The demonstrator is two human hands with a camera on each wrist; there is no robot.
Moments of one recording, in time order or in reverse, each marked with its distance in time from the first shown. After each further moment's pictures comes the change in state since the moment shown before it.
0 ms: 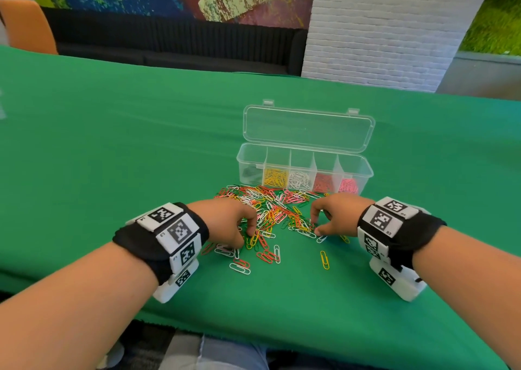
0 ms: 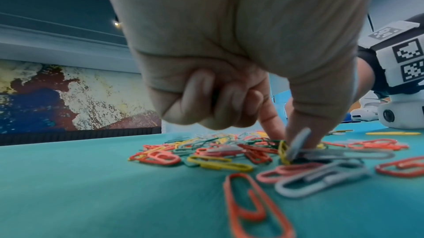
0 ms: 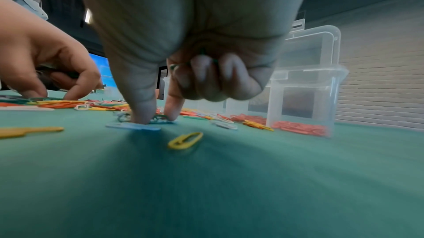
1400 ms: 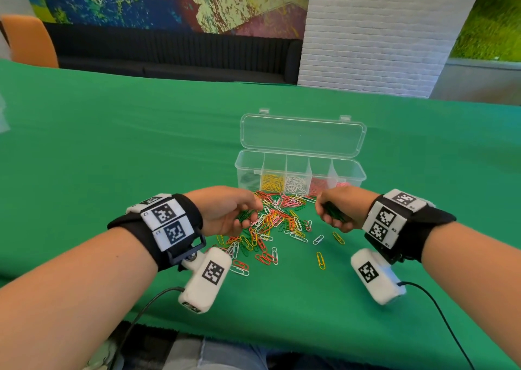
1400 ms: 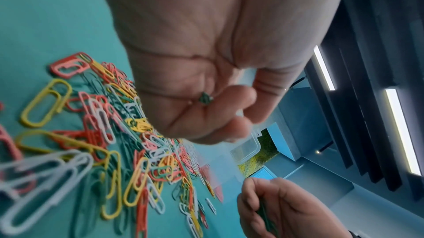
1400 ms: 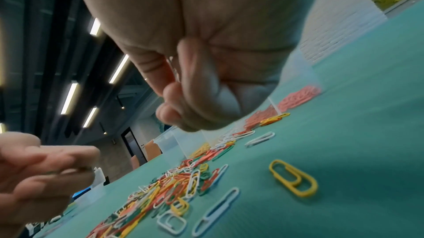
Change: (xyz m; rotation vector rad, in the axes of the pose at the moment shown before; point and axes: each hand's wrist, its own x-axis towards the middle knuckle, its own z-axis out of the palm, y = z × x) left_hand 0.001 0.005 -0.016 -1.275 -0.151 -0.151; right_hand -0.009 0.006 -0.014 1.067 -0.082 0.268
